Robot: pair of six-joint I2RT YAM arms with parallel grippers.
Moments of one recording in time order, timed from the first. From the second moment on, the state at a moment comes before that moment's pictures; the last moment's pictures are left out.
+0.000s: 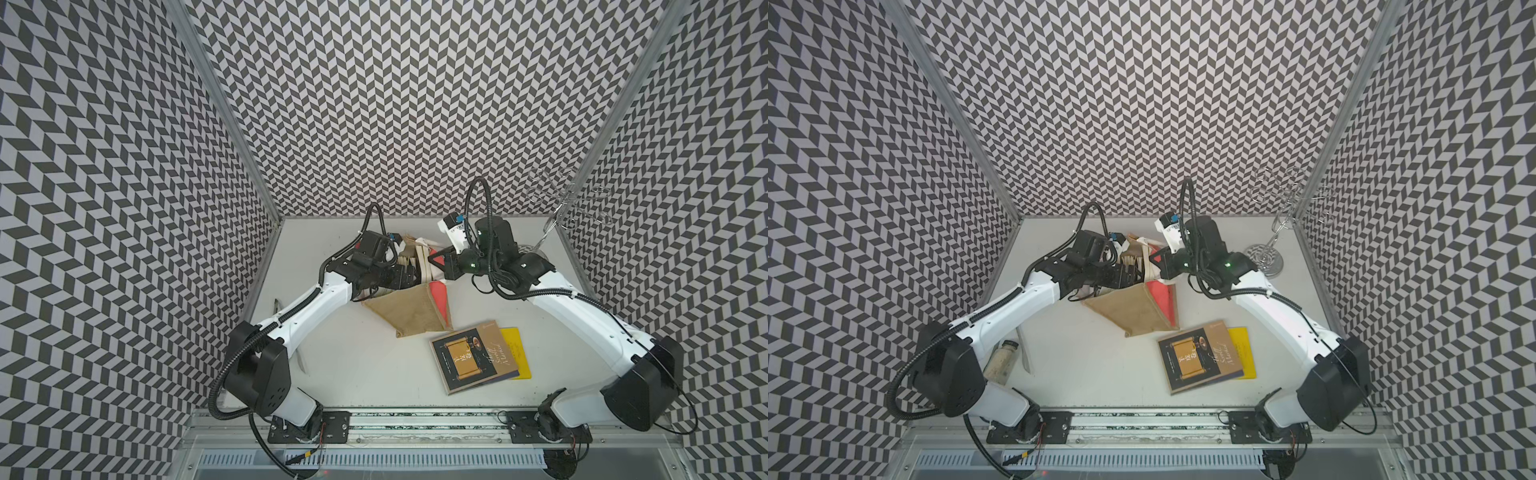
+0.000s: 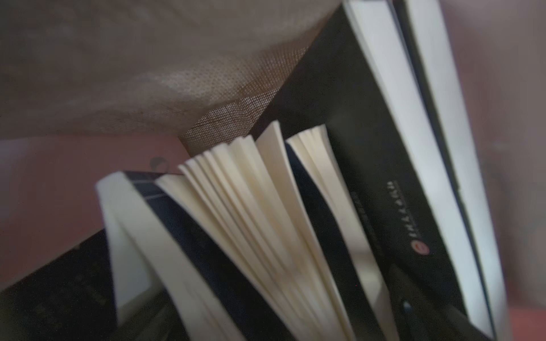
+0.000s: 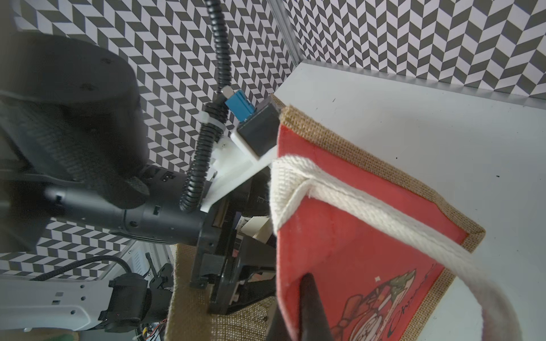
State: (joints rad) left arm -0.54 1.53 1.24 -0.52 0.27 -0.29; right arm 0.58 1.44 1.33 -0.41 -0.42 0.21
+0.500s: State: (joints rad) left arm -0.49 1.48 1.31 -0.60 0.25 -0.27; right arm 0.55 1.41 1.28 -0.37 -0.37 0.24
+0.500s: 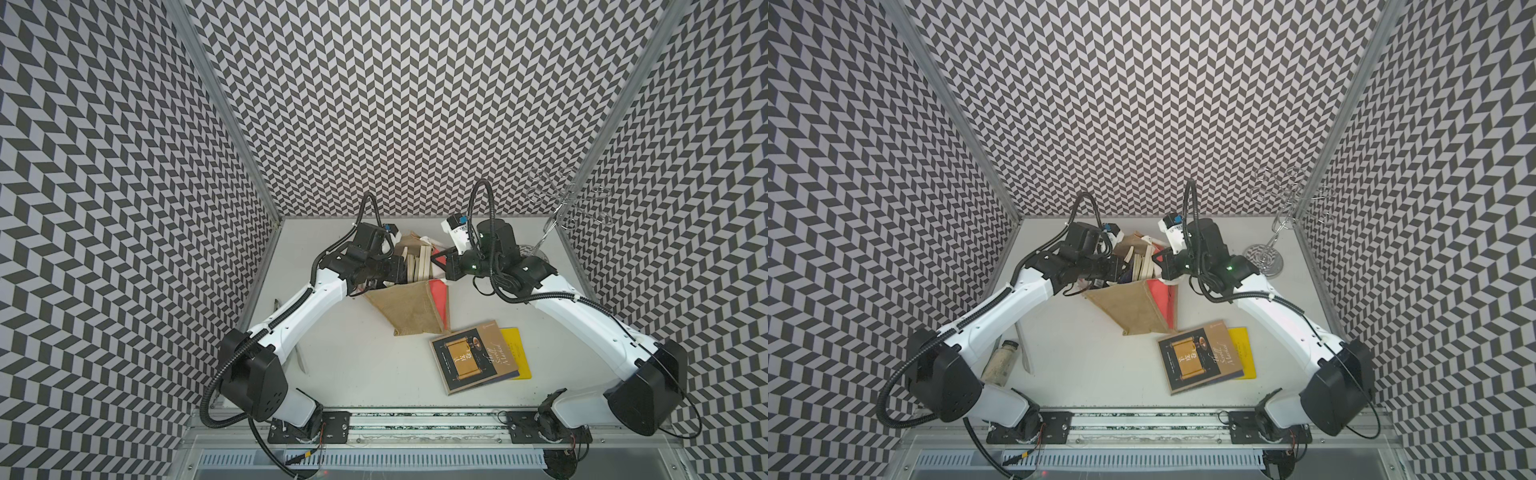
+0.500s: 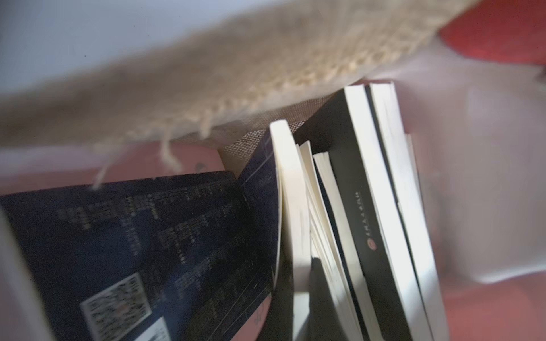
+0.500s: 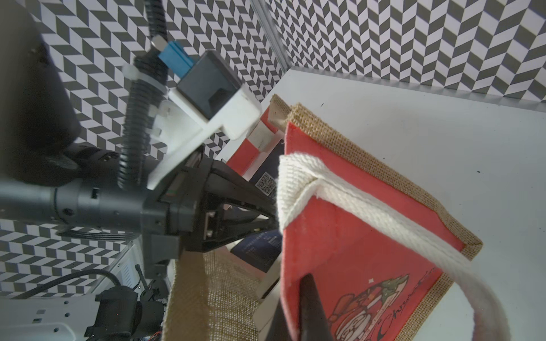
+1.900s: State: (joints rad) left arm -0.37 1.30 1.35 -0.61 0.39 -0.24; right arm 0.34 1.38 1.11 -0.17 -0.41 0.33
